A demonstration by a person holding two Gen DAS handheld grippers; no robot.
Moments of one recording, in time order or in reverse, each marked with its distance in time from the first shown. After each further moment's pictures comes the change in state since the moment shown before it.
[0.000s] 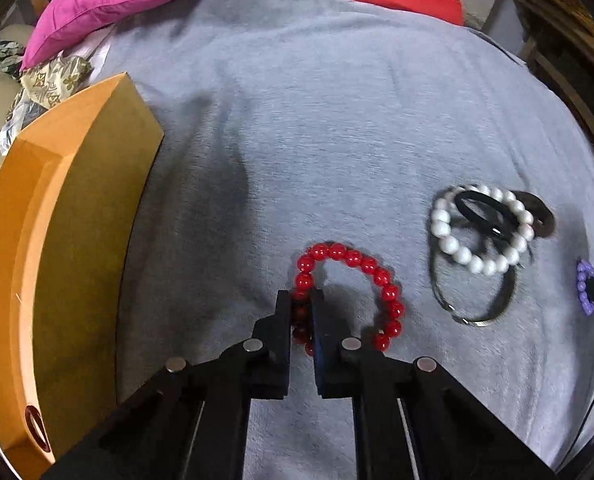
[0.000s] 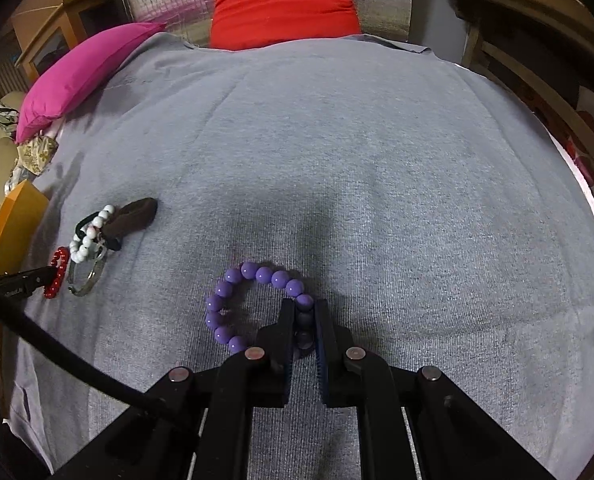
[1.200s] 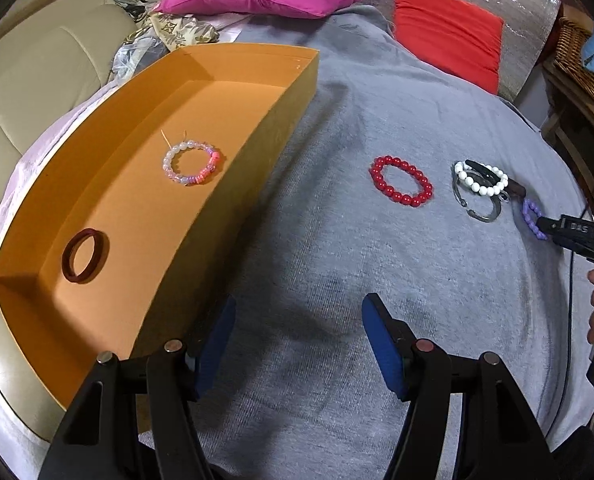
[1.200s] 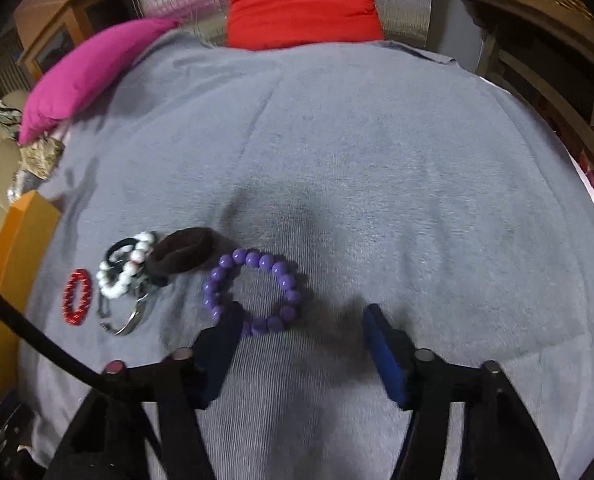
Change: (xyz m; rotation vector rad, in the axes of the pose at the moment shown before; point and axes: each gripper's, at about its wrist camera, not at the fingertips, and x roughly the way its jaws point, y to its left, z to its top) left arm -0.090 0.068 -0.151 -0.260 -0.158 0.040; right arm 0.015 0.054 0.028 -0.011 0.041 -0.018
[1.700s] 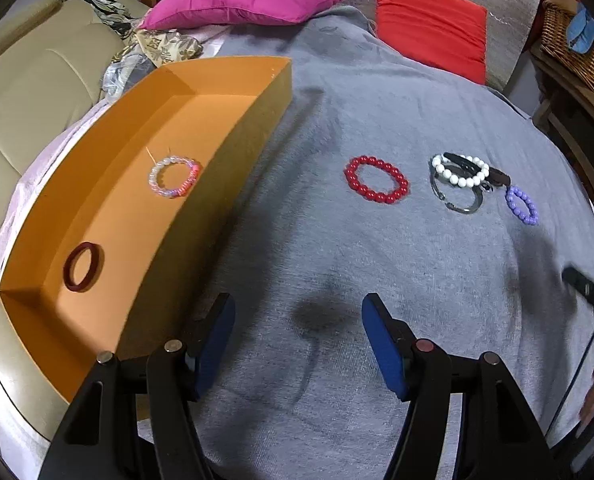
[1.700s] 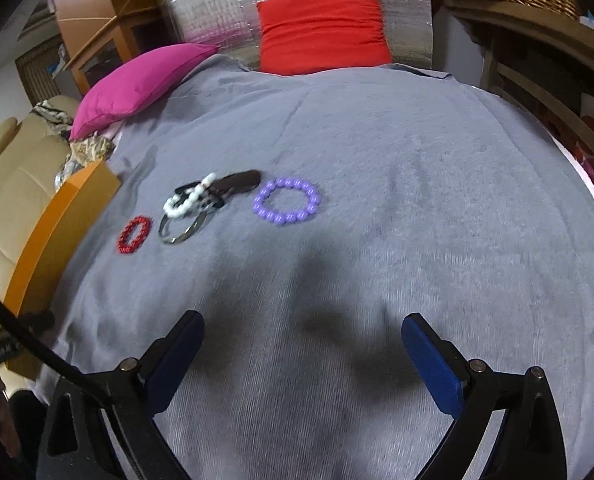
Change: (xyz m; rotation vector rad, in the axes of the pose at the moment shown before) left arm -0.012 -0.025 0.000 0.057 -0.009 0.016; right arm -0.068 -0.016 -0.089 -0.016 -0.157 0.127
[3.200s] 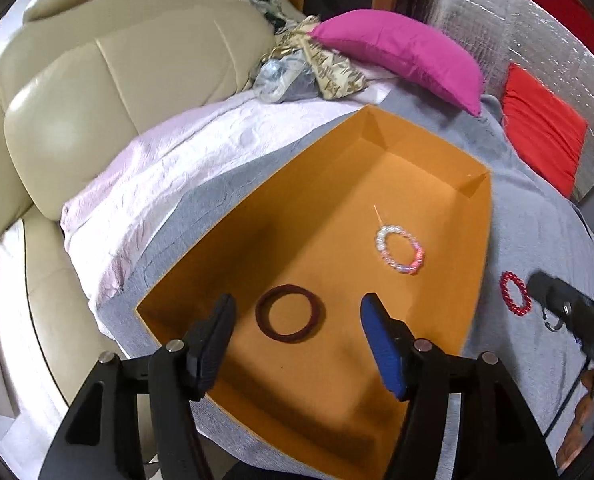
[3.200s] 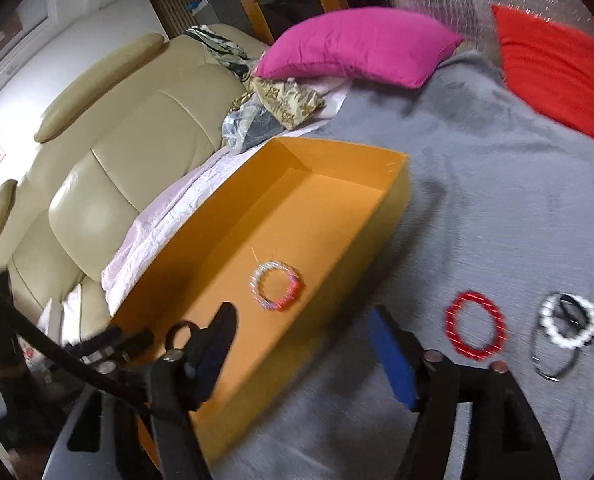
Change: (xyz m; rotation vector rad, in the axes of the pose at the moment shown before) left arm -0.036 0.177 0.020 -0.322 -0.105 0.148; right arm 0.031 0.291 0.040 -0.349 0.059 0.390
